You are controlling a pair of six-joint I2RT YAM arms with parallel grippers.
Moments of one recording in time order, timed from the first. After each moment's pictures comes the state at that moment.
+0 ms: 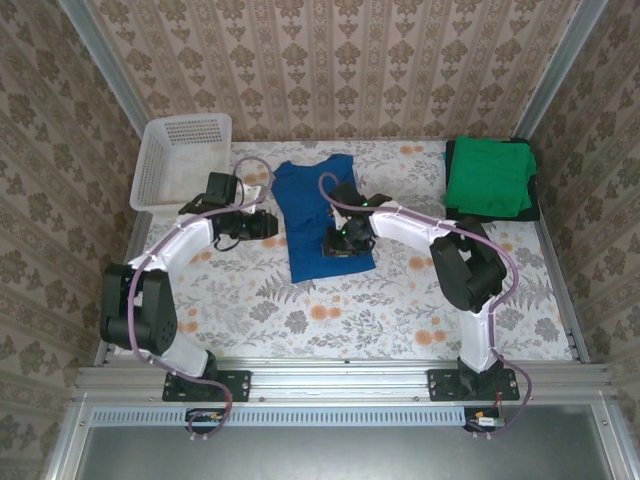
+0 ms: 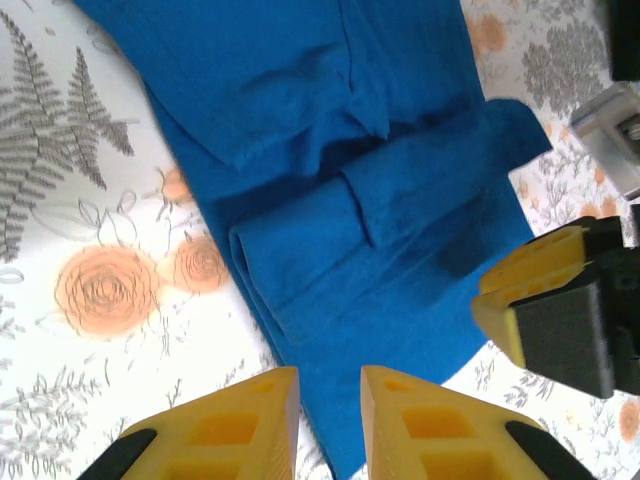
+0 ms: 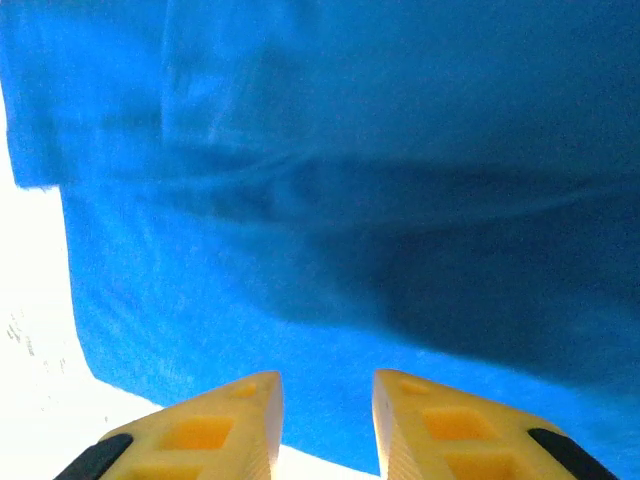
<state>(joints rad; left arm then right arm) -0.25 1.53 1.06 -0.53 0.53 -0.18 0.61 2.00 1.46 -0.68 -0.24 0.51</state>
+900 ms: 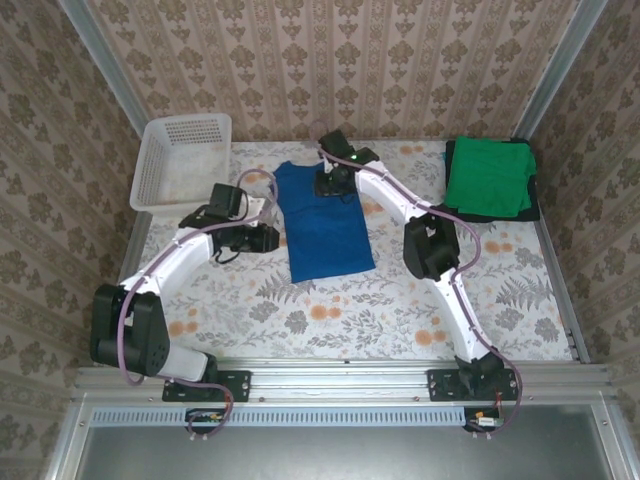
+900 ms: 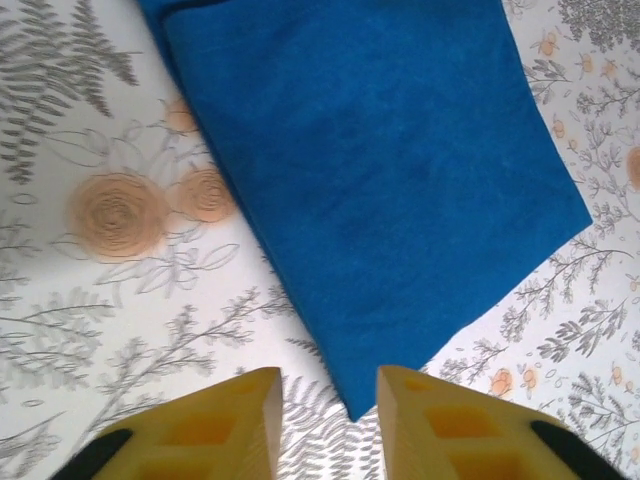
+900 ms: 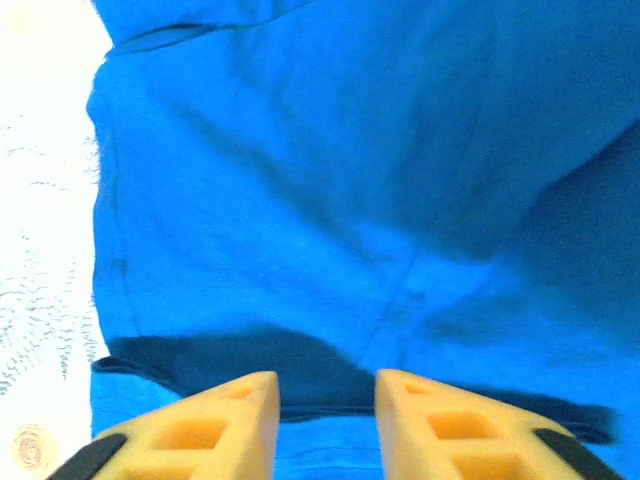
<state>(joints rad) -0.34 1.42 0.97 -0.56 0.42 -0.16 0.49 2.47 2.34 -0.88 -0.06 0.36</state>
